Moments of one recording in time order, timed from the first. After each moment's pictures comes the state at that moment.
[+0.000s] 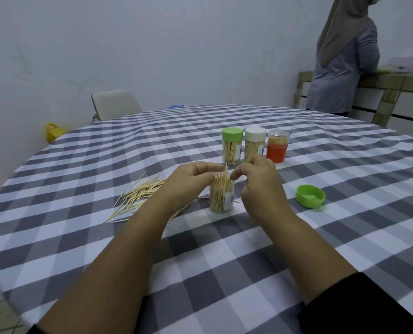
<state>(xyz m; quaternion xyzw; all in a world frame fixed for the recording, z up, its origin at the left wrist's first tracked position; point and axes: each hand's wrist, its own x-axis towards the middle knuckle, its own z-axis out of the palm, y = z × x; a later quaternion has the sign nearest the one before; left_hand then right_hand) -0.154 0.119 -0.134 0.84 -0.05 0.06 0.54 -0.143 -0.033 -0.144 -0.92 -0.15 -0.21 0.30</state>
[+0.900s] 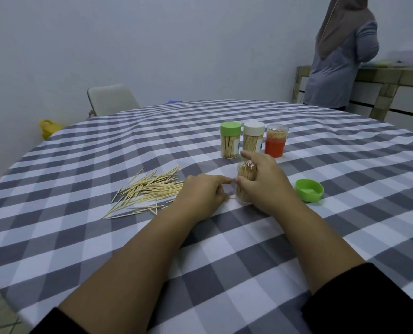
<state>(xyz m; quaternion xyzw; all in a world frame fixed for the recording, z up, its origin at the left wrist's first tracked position) -0.135 0.099 -0.166 0.97 -0.11 0.13 0.17 -0.136 -0.050 -0.142 -0.90 -0.15 -0.12 0.39</state>
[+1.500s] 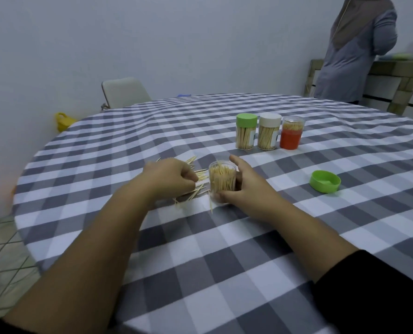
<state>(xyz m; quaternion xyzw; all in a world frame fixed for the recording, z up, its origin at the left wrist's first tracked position) -0.169 0.181 -0.137 0.98 0.01 0.03 0.18 -0.152 -0.011 -0.166 -0.85 -0.21 0.06 0.48</state>
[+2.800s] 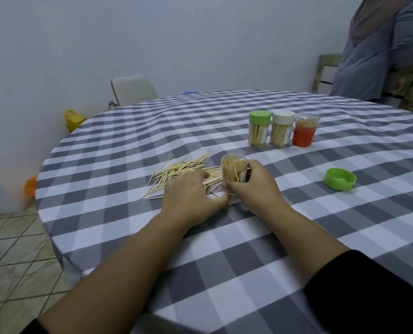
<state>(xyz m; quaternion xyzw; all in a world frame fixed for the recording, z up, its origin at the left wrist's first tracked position) -0.194 0.156 -0.179 0.96 0.06 0.18 0.18 -0.154 0.018 -0.174 -0.85 -0.09 -0.02 0.51</state>
